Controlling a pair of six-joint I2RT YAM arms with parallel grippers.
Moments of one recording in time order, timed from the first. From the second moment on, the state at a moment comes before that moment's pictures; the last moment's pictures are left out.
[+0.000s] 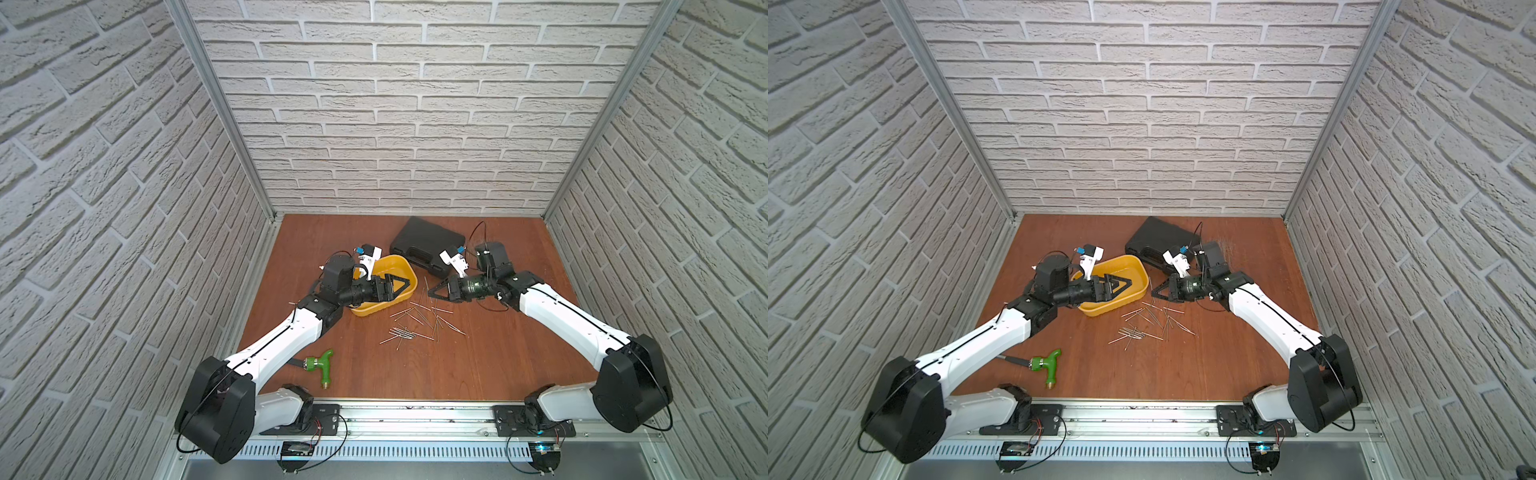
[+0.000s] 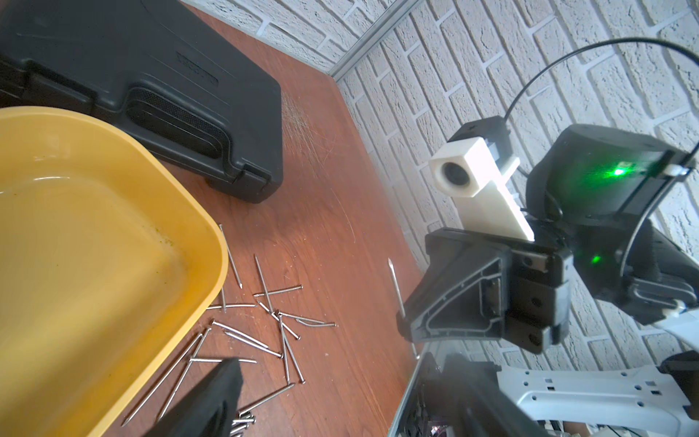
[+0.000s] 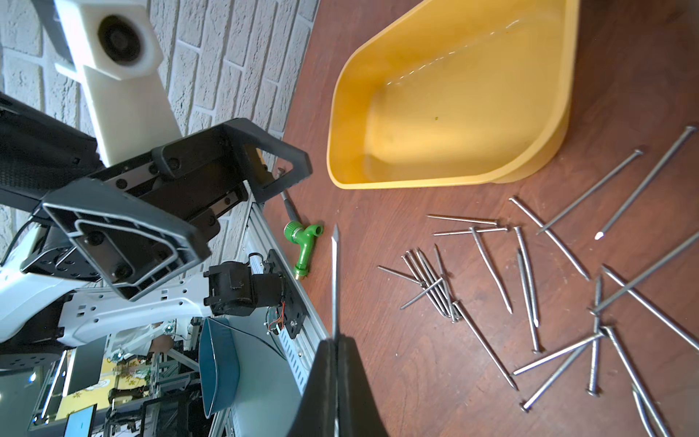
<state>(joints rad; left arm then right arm) -0.49 1.23 0.75 0.08 0.62 -0.64 0.38 1.39 1.01 -0.44 -0.81 0.48</state>
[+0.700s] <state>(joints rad) -0.53 1.30 0.78 0.15 0.62 -0.70 0.51 1.38 1.05 -0.41 -0.80 0.51</state>
